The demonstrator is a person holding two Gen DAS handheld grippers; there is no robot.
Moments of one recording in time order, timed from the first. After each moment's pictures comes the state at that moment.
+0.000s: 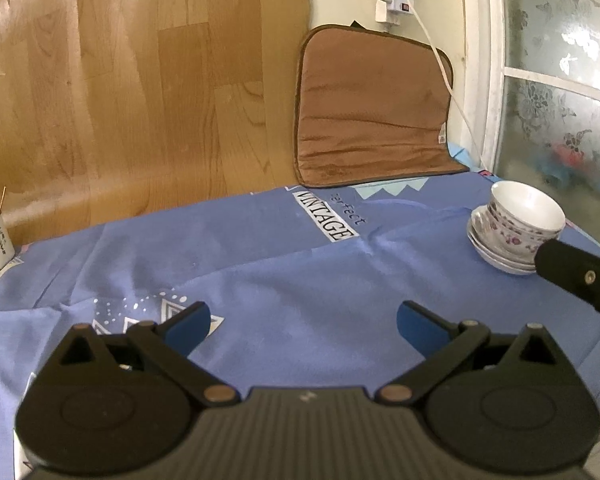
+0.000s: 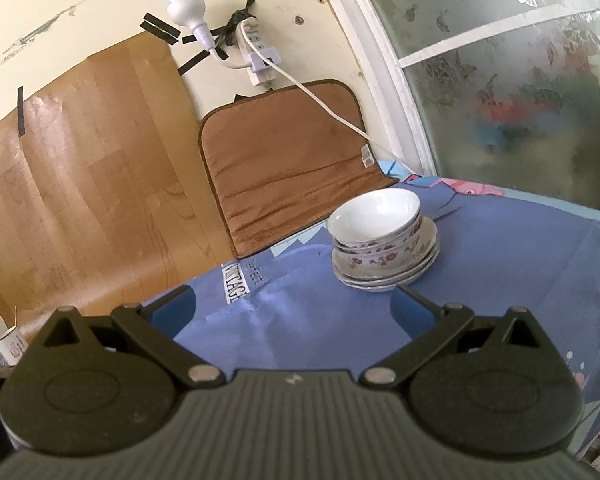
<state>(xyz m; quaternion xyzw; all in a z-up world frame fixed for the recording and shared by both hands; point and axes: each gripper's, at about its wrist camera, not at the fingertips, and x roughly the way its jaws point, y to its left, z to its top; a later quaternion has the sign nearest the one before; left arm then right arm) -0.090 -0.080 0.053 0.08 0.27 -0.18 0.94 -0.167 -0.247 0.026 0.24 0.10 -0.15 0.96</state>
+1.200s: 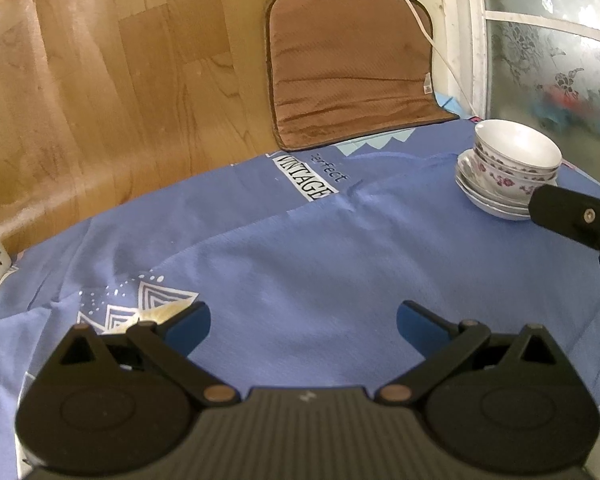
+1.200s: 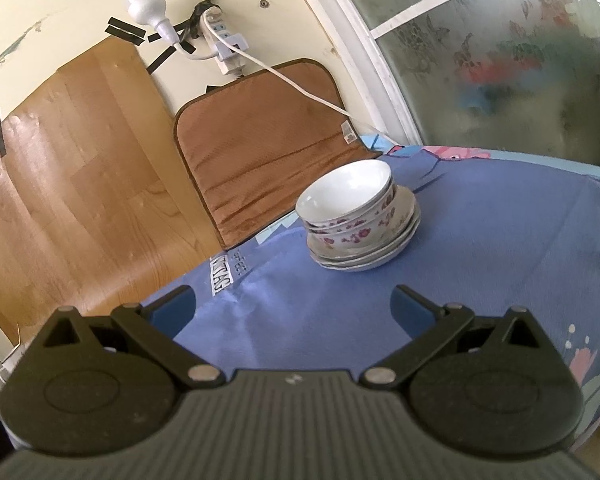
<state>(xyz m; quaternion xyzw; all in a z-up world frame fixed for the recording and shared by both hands) -0.093 -0.109 0.034 0.14 0.31 -0.18 0.92 -0.168 -0.266 0.011 0.29 0.11 -0.15 0.94</state>
